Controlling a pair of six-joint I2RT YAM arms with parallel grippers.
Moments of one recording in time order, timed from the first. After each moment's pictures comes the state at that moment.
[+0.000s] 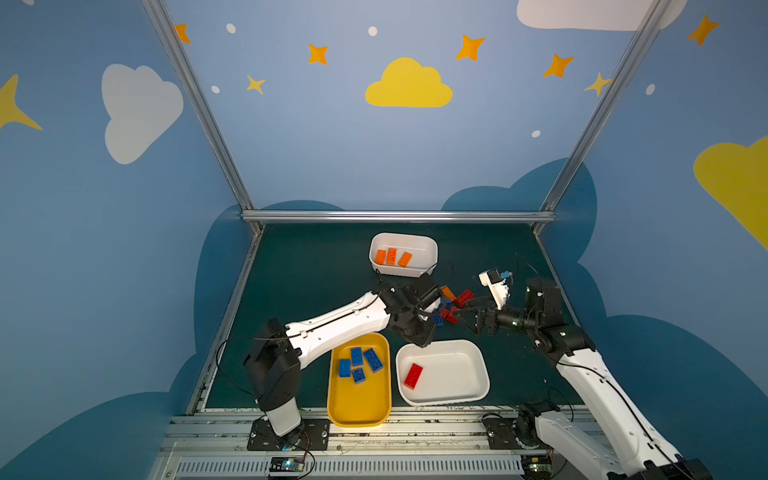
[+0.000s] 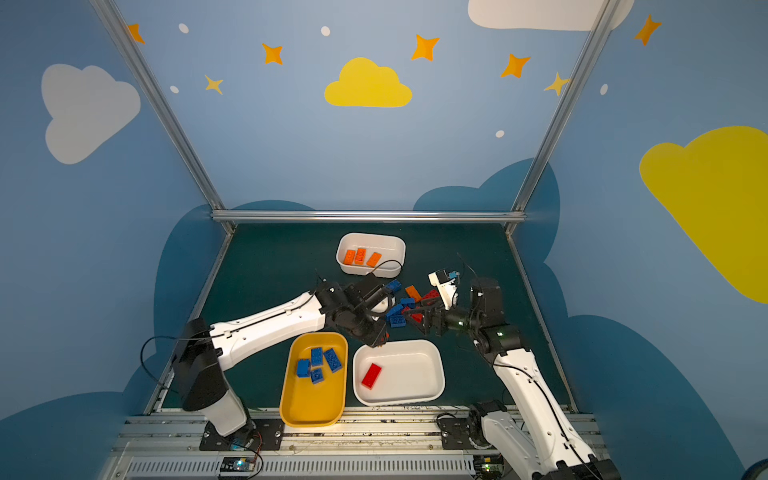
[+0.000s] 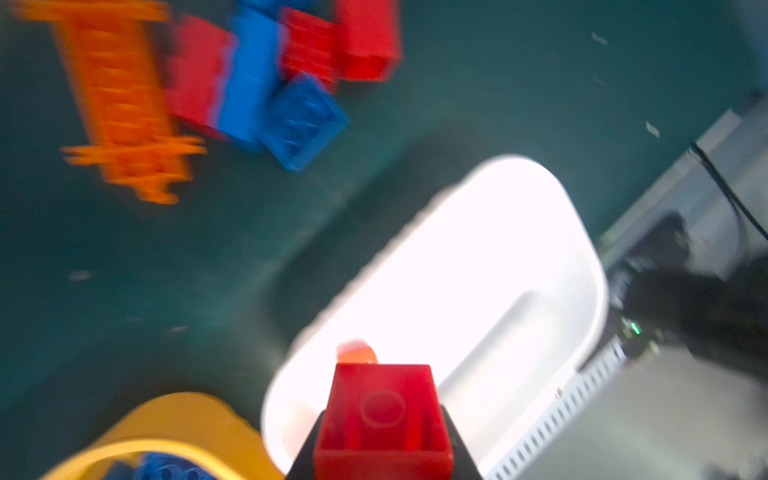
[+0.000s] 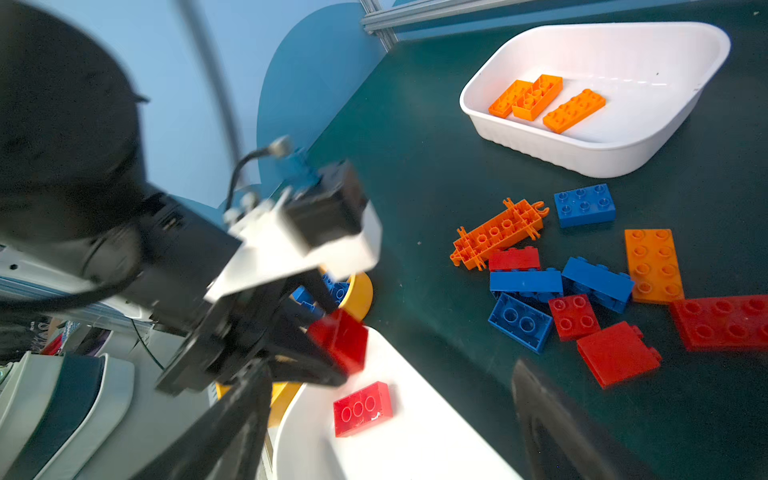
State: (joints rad) left arm -0.98 1.68 1.42 -0.91 0.22 -0.40; right arm 0.22 0.90 0.73 -0.42 -0.81 0.09
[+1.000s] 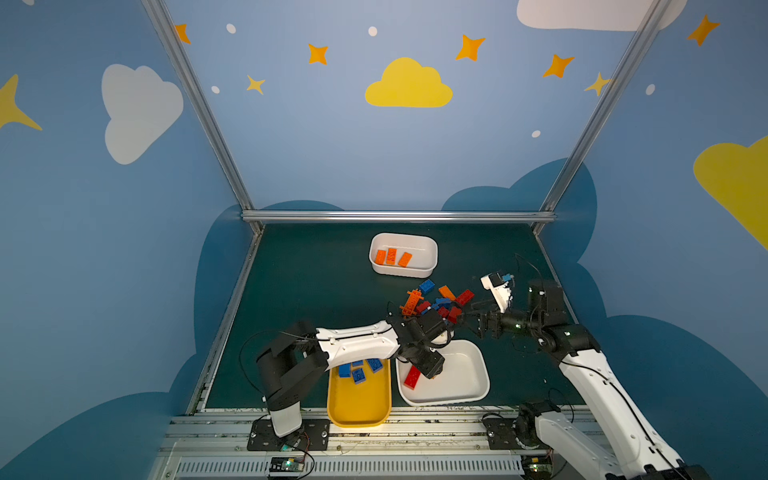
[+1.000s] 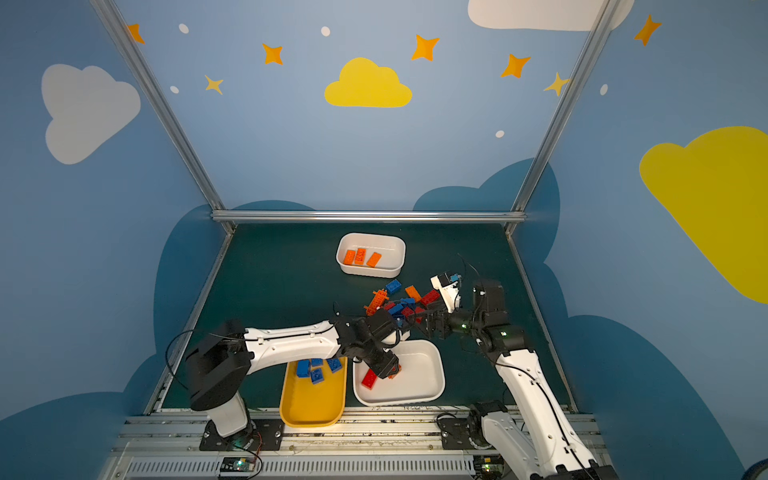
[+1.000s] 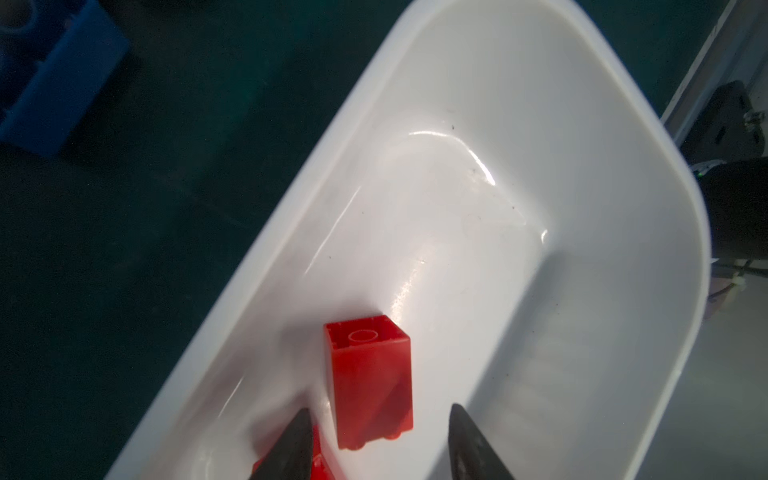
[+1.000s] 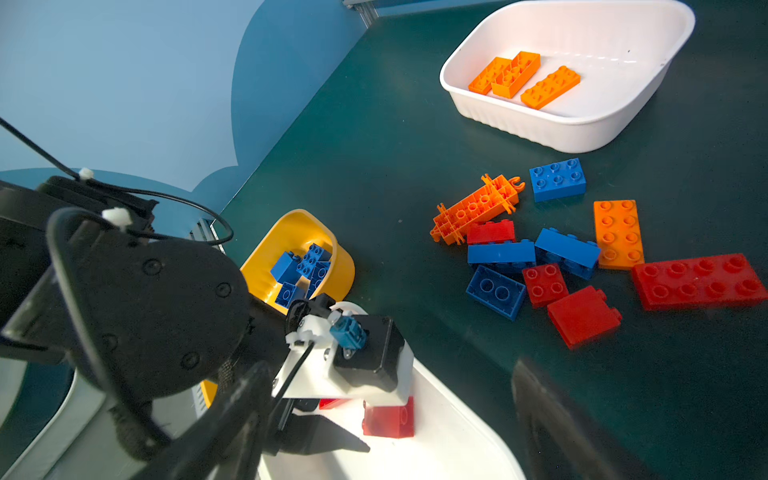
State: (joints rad) left arm -1.07 1.76 1.16 -0.51 0.22 -0.31; right arm 0.20 0.89 0.76 -0.57 -0.78 0.00
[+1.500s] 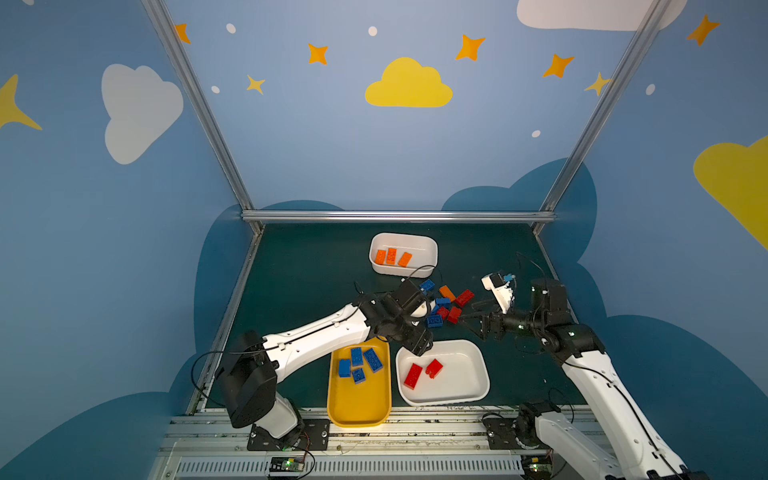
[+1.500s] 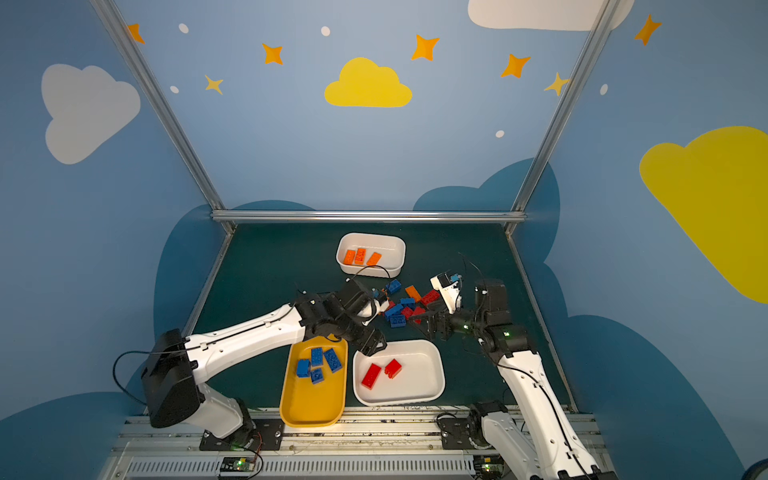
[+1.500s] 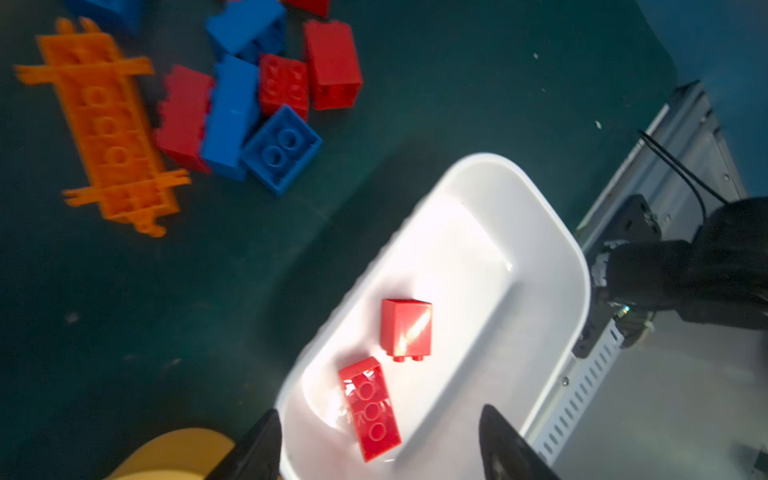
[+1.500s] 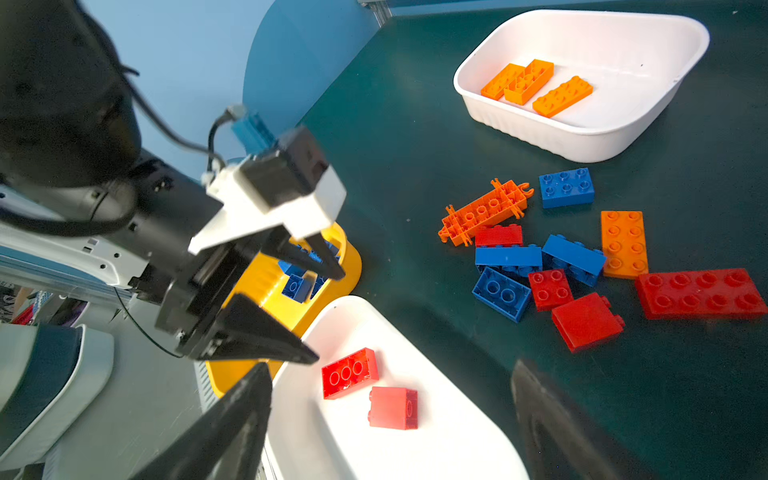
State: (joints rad) left arm -0.90 1.56 1.24 -0.72 0.19 -0.31; right arm 0.19 0.88 0.79 -0.61 -0.81 -0.05
